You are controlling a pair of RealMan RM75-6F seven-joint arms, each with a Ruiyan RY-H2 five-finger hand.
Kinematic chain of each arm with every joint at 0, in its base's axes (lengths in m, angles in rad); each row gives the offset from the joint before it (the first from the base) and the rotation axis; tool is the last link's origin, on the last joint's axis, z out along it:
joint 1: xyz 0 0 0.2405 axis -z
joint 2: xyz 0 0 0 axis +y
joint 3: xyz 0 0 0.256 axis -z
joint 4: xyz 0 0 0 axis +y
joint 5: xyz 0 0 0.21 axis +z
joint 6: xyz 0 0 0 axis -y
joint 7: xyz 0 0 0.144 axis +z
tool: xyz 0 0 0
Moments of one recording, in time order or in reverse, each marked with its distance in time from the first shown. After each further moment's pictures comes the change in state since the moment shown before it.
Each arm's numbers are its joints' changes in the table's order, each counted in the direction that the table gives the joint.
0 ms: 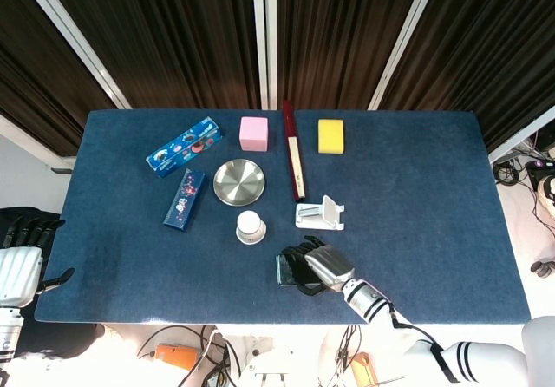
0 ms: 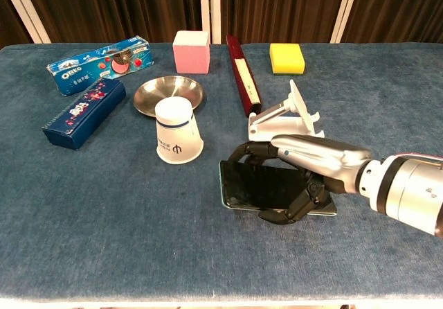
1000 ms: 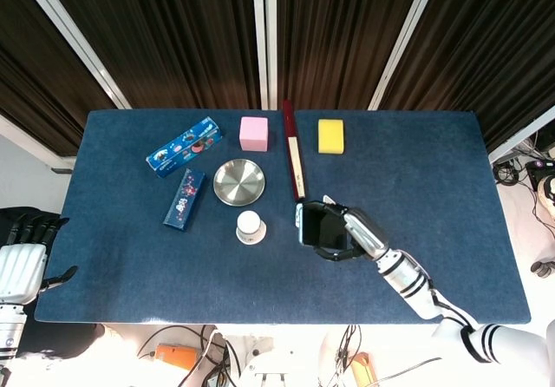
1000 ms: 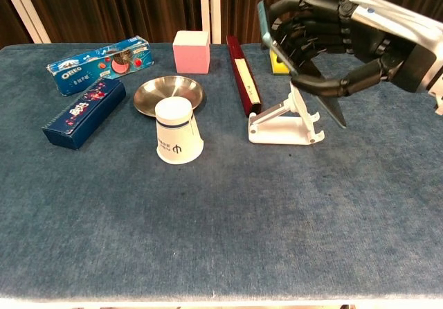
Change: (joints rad) left arm 0.014 0.025 0.004 -0.052 -0.003 0.016 0.043; right arm -0.012 0.115 -0.020 0.207 -0.330 -0.425 0.820
